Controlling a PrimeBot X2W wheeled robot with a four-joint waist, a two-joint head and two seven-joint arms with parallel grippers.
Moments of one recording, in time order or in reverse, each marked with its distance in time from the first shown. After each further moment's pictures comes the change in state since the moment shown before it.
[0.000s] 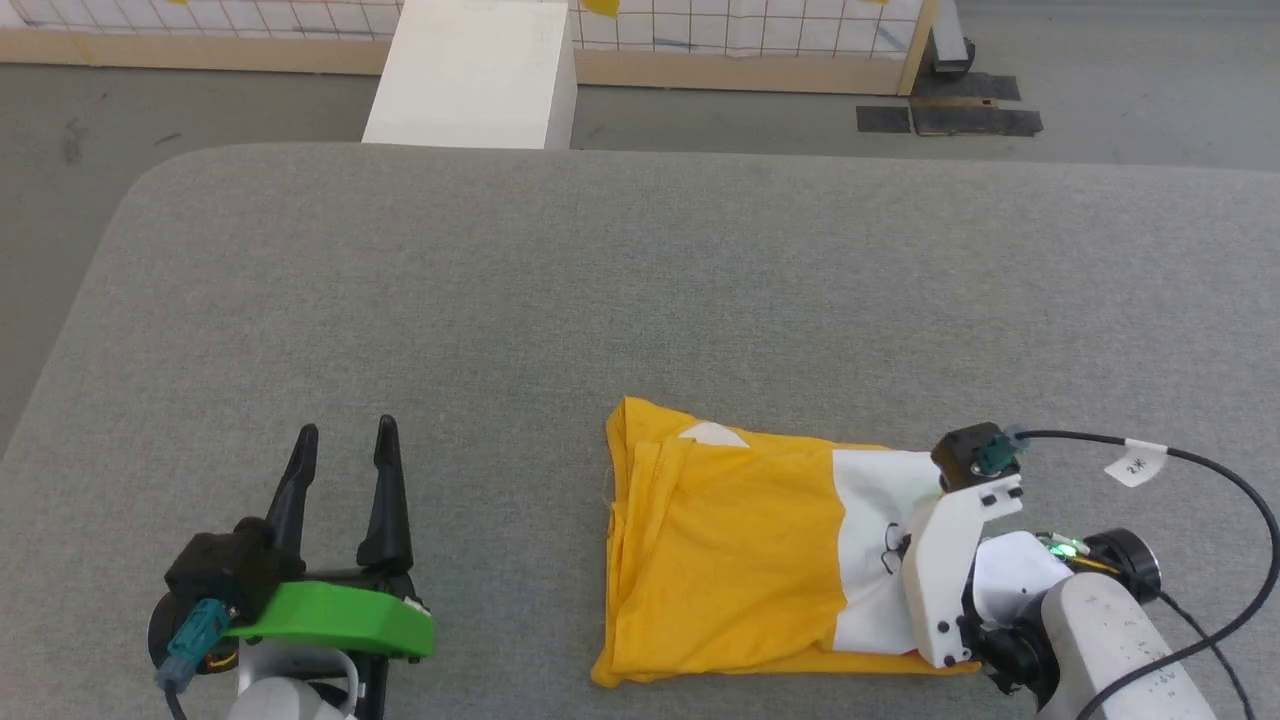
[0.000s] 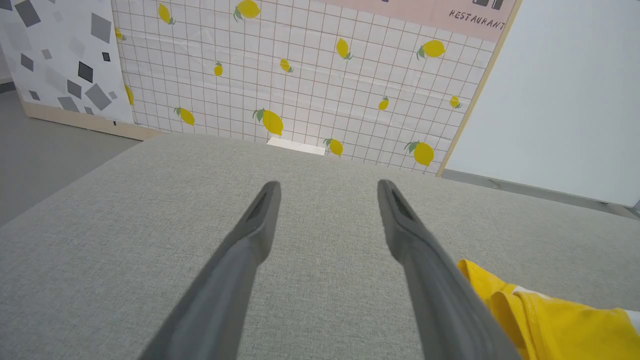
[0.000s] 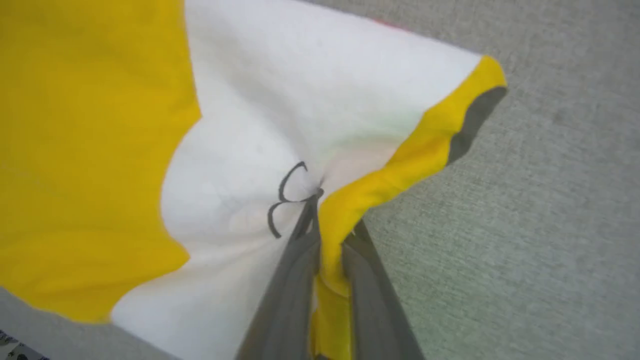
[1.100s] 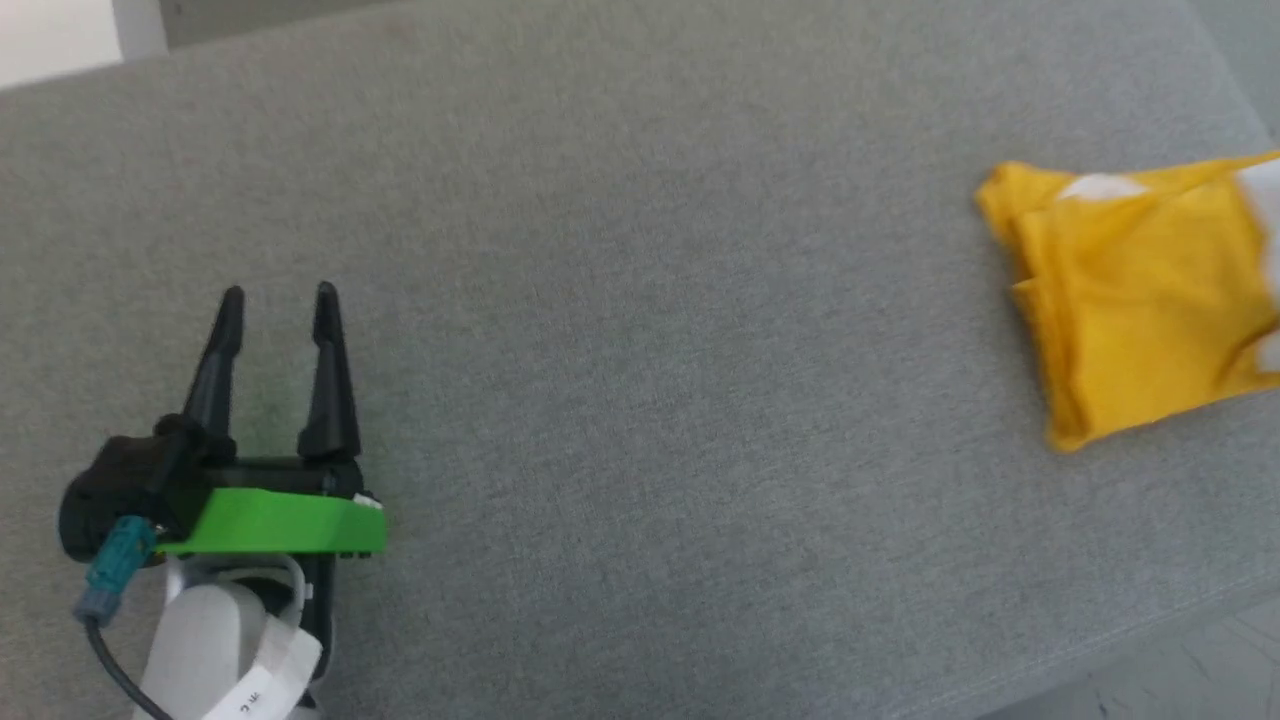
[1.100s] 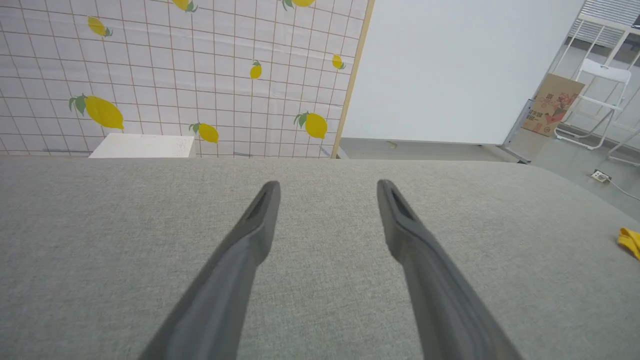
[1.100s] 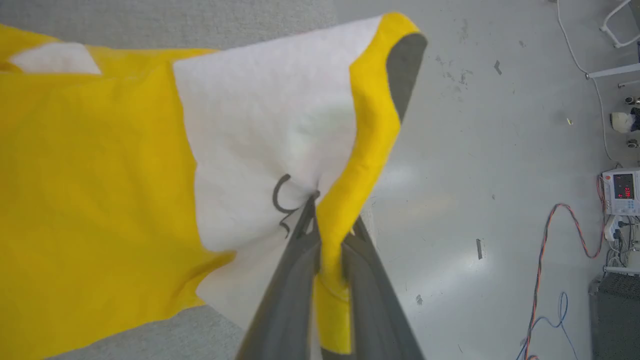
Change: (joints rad) left arm -0.123 0.055 0.013 -0.133 0.033 0.019 0.028; right arm -0.475 -0.539 -0.058 0.251 0.076 0.001 -0.091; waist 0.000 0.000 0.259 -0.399
